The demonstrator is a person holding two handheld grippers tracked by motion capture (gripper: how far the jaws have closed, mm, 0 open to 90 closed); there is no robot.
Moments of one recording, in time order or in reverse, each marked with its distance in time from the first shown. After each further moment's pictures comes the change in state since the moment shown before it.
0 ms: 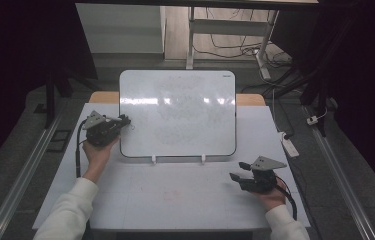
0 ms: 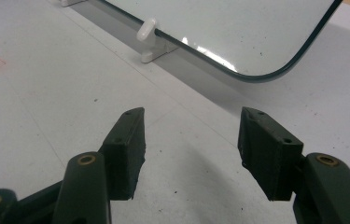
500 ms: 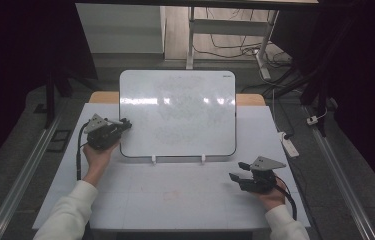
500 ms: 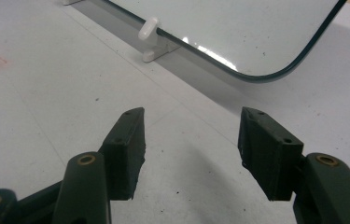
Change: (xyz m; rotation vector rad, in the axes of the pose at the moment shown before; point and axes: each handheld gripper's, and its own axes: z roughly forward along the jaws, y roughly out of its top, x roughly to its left) left arm -0.002 -0.003 -0.003 0.013 0.006 0.014; right arm 0.001 0.000 0.001 0.003 0.007 -0.007
